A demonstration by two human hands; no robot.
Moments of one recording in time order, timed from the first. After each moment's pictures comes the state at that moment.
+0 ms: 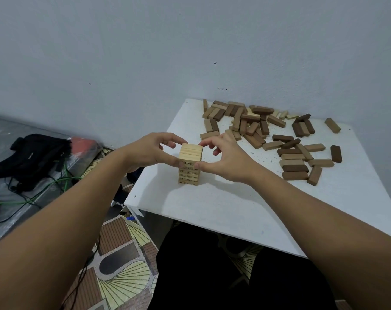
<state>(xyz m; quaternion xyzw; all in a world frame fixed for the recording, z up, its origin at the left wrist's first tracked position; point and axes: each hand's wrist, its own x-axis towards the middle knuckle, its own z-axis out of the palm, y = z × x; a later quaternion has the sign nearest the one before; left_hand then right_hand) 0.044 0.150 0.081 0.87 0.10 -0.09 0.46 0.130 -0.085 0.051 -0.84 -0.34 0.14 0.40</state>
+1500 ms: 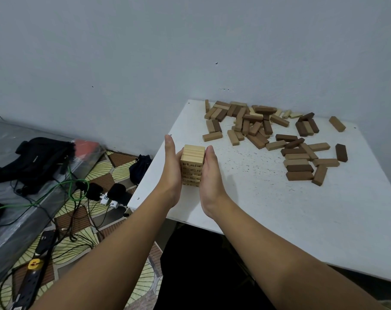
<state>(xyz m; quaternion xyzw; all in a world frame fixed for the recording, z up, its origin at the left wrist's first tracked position) 0.031 0.058 0.037 0.59 0.21 0.07 0.78 0.060 -0.021 0.012 -0.58 -0.04 0.24 0.78</state>
